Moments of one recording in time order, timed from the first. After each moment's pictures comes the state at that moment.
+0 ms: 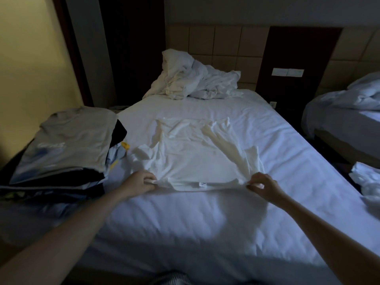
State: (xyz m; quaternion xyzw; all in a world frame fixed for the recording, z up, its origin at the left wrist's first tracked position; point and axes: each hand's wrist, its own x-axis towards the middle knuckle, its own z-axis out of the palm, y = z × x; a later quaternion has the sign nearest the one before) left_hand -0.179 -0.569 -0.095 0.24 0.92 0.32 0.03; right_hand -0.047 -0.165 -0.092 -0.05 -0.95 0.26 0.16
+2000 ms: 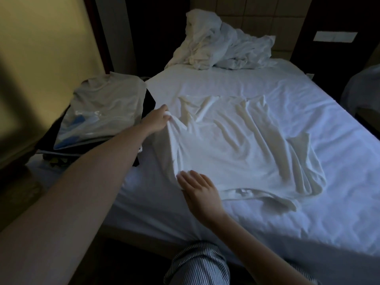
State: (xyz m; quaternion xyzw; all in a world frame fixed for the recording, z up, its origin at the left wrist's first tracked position) left_hand -0.256 -0.597 -0.026 0.14 0.96 0.23 -0.05; right_hand -0.039 -0.451 -0.131 0.22 -0.91 0.10 0.34
